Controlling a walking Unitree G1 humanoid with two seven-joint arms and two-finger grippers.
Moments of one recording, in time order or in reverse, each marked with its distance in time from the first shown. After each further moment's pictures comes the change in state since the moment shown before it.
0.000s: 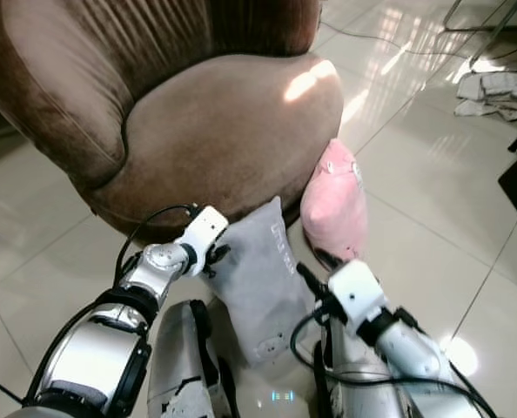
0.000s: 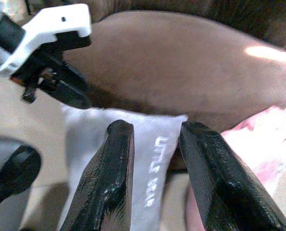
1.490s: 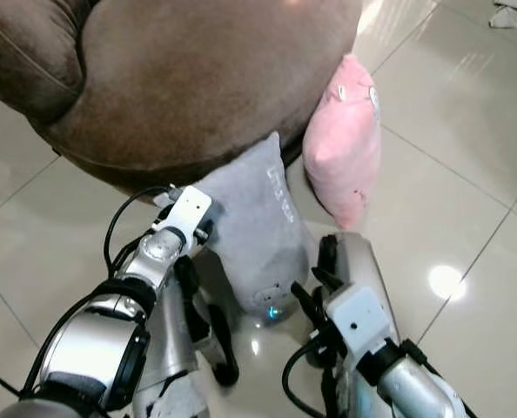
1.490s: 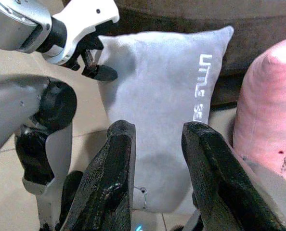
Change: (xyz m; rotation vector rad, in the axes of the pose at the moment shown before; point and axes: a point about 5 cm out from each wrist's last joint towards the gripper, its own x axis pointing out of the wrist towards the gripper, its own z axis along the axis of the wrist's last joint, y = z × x) left arm -0.006 0.028 0.013 0.015 -0.059 0.391; right arm -0.029 0.030 0.029 0.069 0.027 -0.022
